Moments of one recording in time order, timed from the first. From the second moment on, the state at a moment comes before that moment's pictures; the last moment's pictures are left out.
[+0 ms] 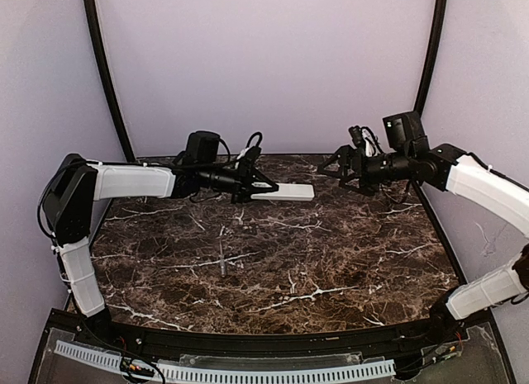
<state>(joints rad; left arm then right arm) -0.63 1.88 1.31 0.18 0.97 -0.93 0.53 1.26 1.12 -0.43 -0.44 0.63</state>
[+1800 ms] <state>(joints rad) -0.62 1.89 1.26 0.28 1.10 -1.07 0.56 1.55 1.17 -0.29 -0.79 0.74</state>
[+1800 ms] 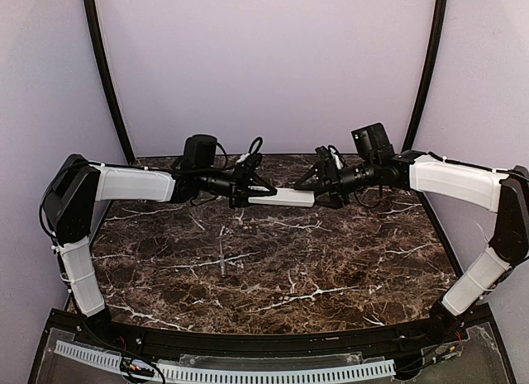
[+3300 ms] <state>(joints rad) -0.60 1.89 1.26 0.34 1.15 -1.06 0.57 1.55 1.11 -0.17 -0.83 0.79</state>
